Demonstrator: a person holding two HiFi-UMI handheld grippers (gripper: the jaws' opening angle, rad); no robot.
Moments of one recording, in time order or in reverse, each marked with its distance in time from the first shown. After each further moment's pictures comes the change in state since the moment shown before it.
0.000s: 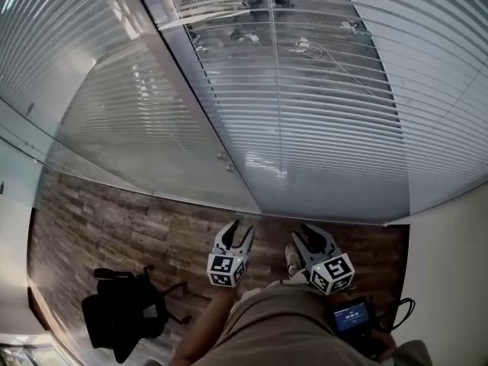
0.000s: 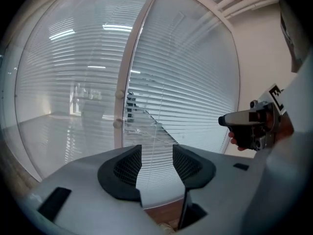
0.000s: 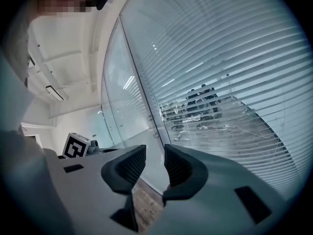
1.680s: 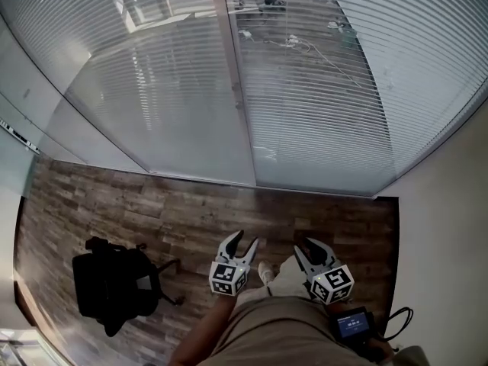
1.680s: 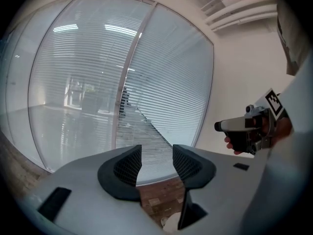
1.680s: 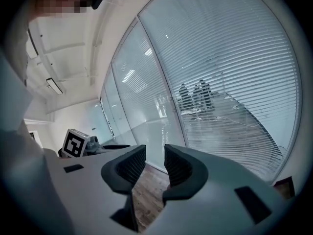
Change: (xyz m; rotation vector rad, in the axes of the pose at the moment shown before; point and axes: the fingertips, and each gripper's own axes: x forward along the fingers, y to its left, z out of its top) left arm -0.264 -0.096 -0.164 -0.035 0.009 -0.118; right arm -0.197 0.213 -0.167 0.007 0.067 -0.074
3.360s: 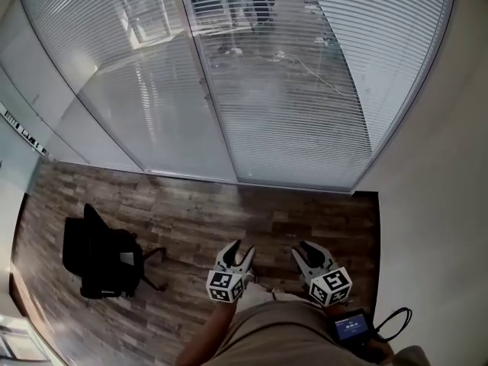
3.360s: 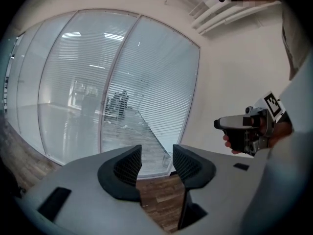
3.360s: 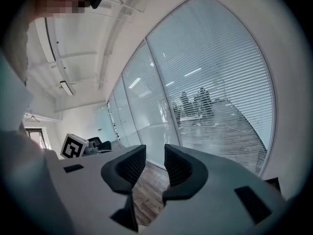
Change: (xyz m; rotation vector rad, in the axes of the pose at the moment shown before) left arm -0.101 -0.284 -0.067 -0.030 -0.057 0.031; right arm -0.304 -0.013 -0.043 -0.047 -0.069 0.031
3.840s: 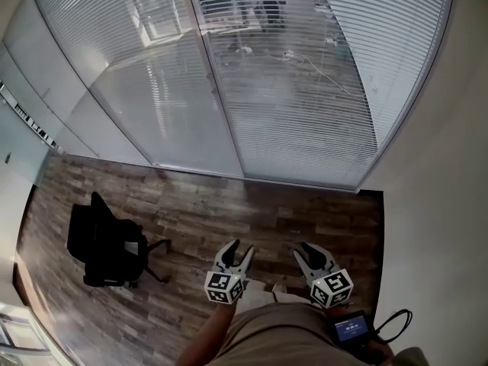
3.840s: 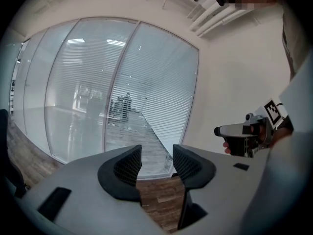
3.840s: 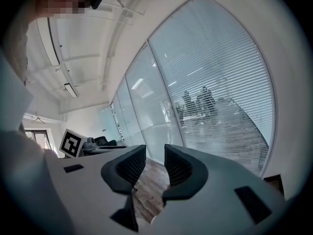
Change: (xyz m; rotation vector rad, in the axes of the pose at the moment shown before) left arm -0.043 -0.033 0.001 0.000 -0.036 0.052; right arm -0.044 0.015 -0.015 0.009 -0.001 0.042
